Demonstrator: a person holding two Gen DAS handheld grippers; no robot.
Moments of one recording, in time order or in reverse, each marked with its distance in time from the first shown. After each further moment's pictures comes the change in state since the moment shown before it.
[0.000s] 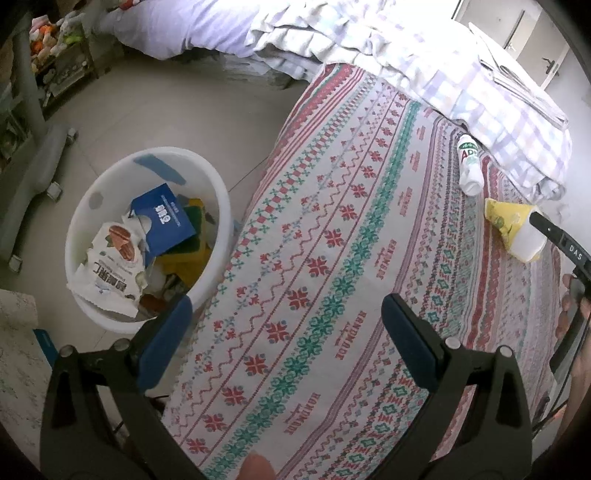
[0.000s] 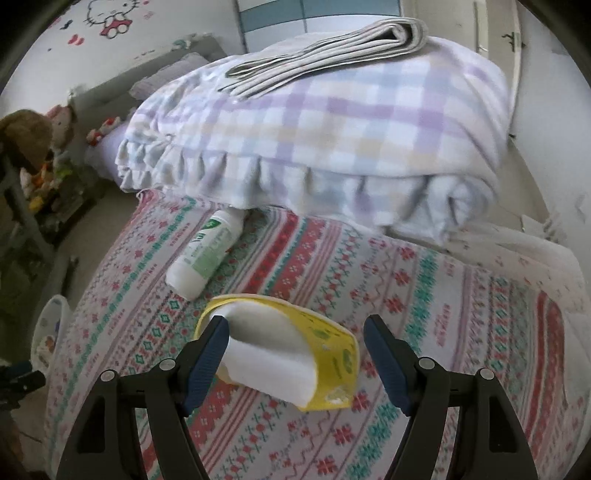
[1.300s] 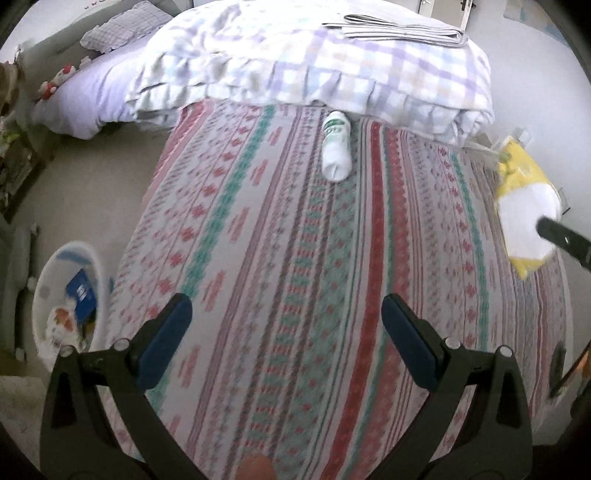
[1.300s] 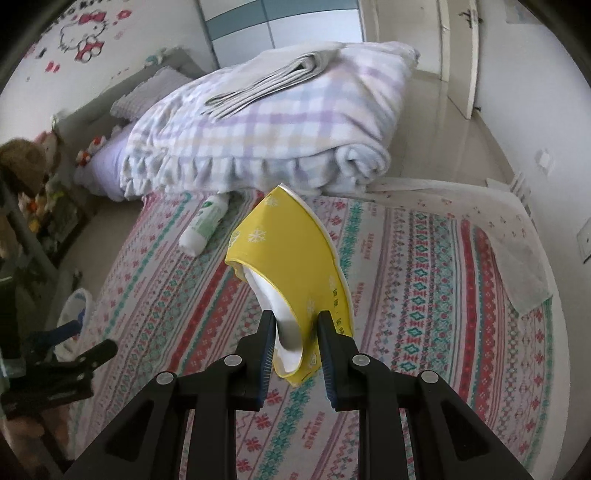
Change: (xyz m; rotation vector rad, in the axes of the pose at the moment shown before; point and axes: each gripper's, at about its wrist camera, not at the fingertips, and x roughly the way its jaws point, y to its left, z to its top) left arm -0.011 -0.149 -0.005 0.324 -0.095 -0.073; right arm -0.111 -0.036 -0.056 0.149 0.019 -0.036
